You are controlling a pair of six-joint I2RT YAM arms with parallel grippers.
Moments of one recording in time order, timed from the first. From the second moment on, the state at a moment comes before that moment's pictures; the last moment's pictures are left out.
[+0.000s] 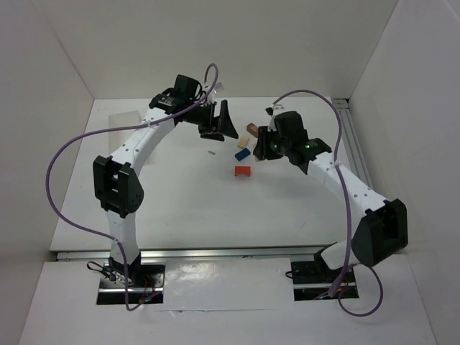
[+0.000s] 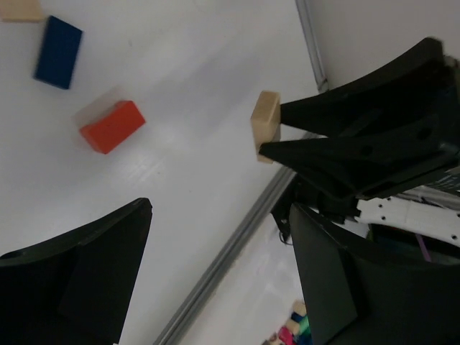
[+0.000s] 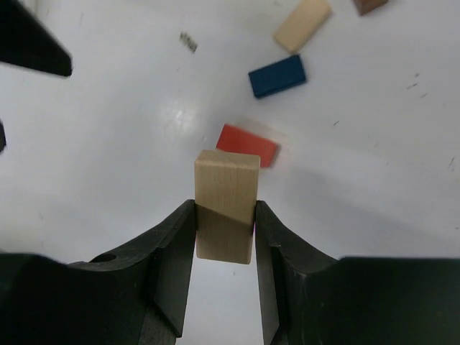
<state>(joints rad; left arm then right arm) -0.36 1.97 1.96 -0.81 0.71 -0.38 0.42 1.45 1.24 -0.43 -0.07 0.29</state>
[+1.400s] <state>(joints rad) -0.43 2.17 1.88 -0.56 1.13 -0.60 0.49 1.38 1.14 -0.44 -0.20 0.22</state>
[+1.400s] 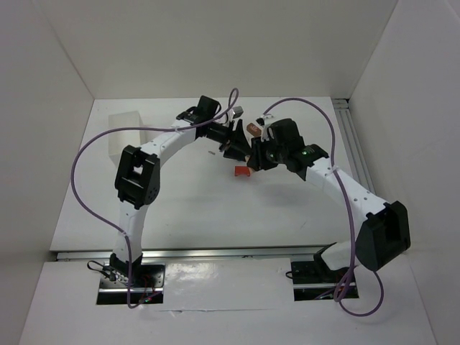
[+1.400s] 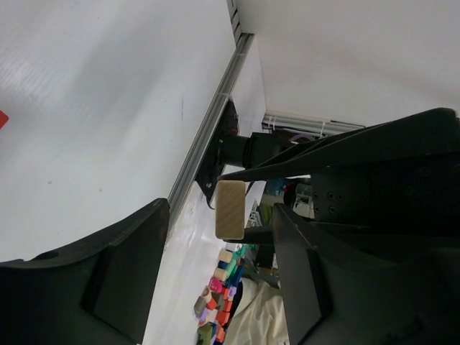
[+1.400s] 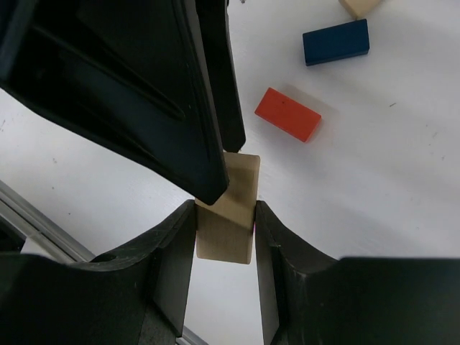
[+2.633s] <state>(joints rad) -0.52 2.15 2.08 -0.72 0.50 -0.53 0.50 1.09 1.14 -0.62 0.35 0.42</state>
